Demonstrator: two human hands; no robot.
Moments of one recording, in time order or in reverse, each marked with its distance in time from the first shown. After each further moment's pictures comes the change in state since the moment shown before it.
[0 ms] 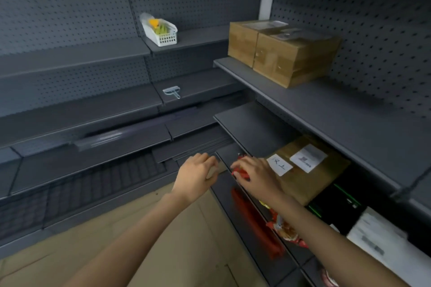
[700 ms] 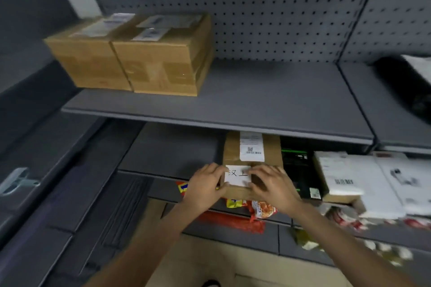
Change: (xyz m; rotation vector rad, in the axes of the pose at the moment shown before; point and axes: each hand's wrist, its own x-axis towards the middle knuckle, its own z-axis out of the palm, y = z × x) left_hand 0.202 0.015 0.134 -0.225 -0.448 0.711; right_hand -0.033 0.091 0.023 -0.291 0.147 0.831
